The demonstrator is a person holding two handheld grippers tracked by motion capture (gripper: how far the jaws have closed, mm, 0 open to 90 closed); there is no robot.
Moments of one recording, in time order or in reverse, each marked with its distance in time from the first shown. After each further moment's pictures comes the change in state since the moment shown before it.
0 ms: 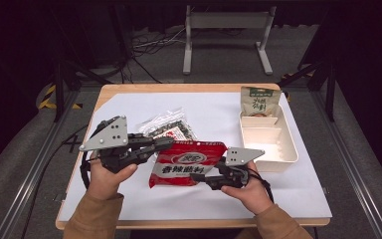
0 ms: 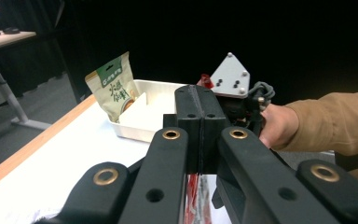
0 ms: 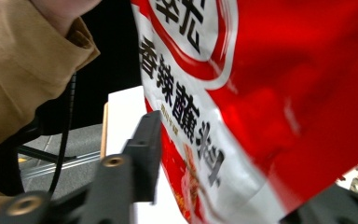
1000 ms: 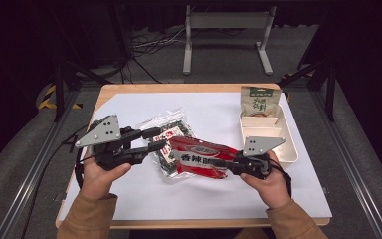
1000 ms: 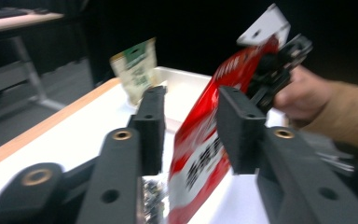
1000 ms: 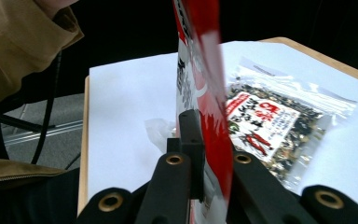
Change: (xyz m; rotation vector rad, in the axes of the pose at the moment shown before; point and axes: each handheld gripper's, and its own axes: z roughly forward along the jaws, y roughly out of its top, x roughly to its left) left arm 0.014 -0.018 -0.011 0.030 0.116 -0.084; right arm -0.013 0.032 -0.048 0.139 -0.077 -0.057
